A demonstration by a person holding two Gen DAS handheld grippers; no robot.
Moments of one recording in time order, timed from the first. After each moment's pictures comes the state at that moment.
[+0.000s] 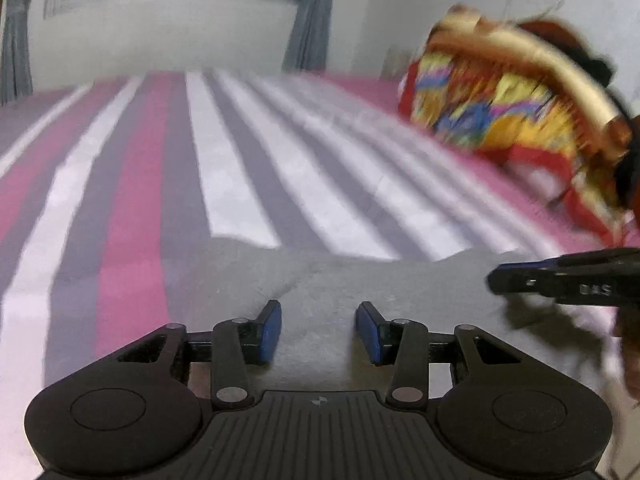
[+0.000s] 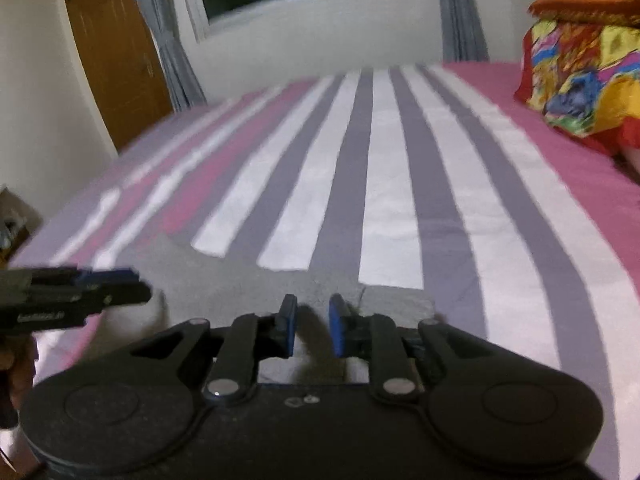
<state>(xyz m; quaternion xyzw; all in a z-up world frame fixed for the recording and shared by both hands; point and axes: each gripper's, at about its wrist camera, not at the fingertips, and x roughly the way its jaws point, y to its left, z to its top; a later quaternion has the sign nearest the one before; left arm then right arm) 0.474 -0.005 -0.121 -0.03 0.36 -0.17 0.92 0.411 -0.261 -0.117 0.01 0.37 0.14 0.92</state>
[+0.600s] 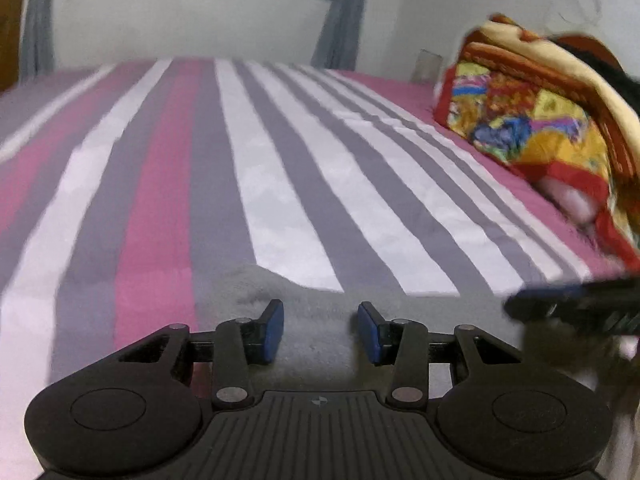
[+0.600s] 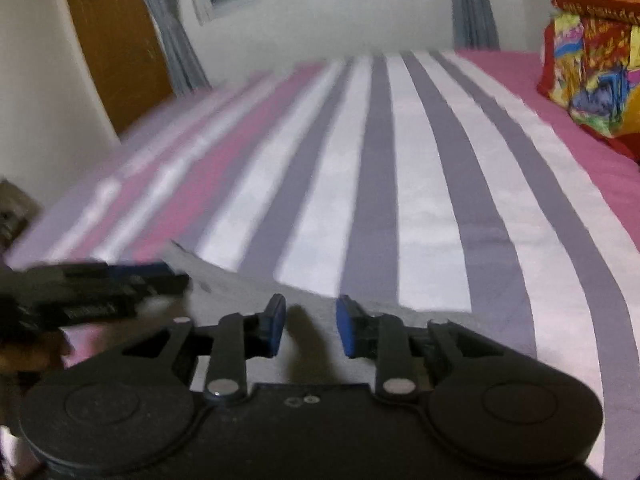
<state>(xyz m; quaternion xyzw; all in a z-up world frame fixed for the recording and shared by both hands) 0.503 0.019 -0.133 -0.08 0.36 -0.15 0.92 0.438 -0.229 -0.119 0.01 0.40 0.11 0.91</state>
